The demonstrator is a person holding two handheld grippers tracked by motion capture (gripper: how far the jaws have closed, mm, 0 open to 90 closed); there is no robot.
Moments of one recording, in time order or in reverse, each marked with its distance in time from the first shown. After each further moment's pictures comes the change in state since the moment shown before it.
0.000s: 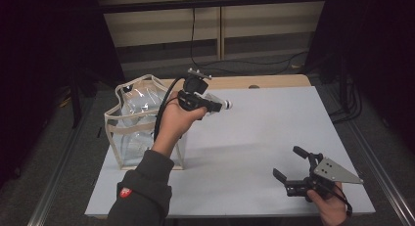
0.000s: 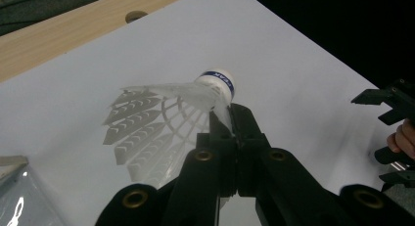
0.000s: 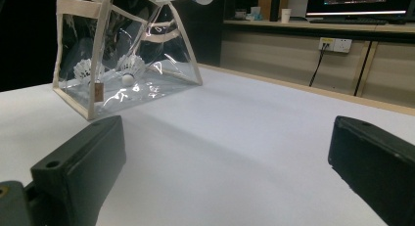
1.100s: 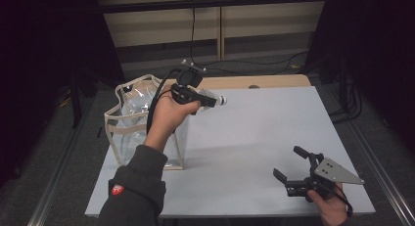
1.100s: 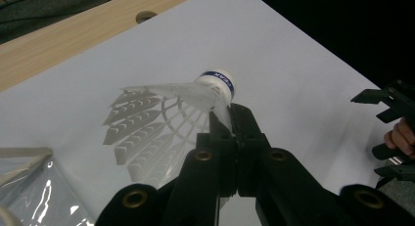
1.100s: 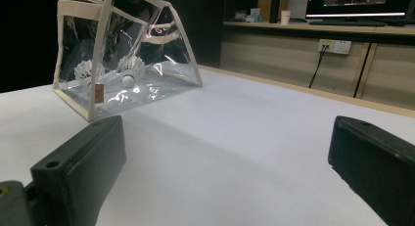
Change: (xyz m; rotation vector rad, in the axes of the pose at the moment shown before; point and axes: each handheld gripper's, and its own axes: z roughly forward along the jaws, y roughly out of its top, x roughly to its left) left arm 0.004 0.011 -0.020 0.024 0.020 -0.002; right arm 0.000 0.001 -0.001 -0.003 -0.001 0.000
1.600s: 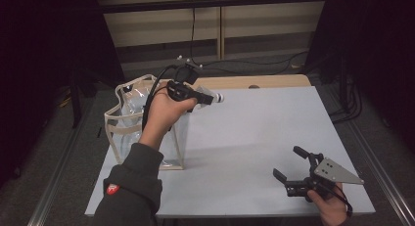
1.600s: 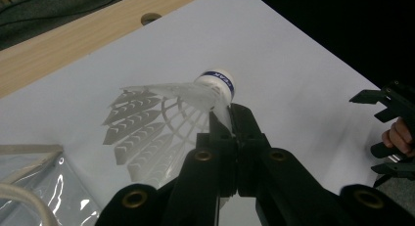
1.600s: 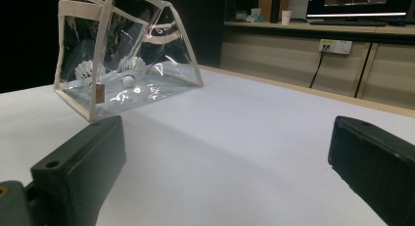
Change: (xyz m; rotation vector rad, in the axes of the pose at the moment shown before) left arm 0.002 0.004 -0.011 0.006 0.012 0.008; right arm 0.000 0.000 0.000 0.001 0.005 0.003
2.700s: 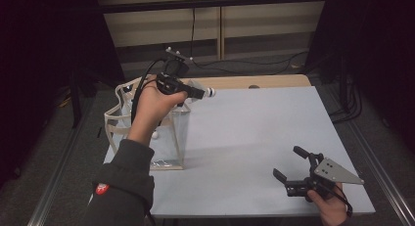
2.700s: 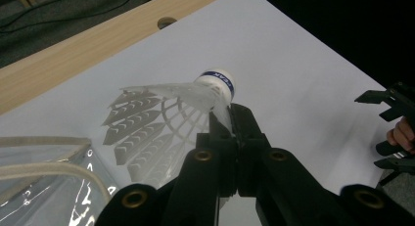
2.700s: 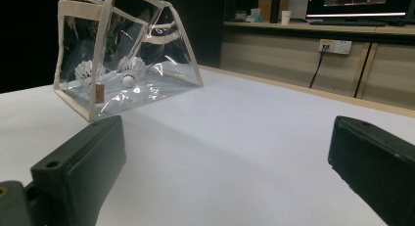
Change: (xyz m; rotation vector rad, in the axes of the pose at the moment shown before) left arm 0.008 0.006 -0.027 -0.009 0.031 -0.007; right arm 0.000 0.000 0.000 -0.001 -0.003 -0.001
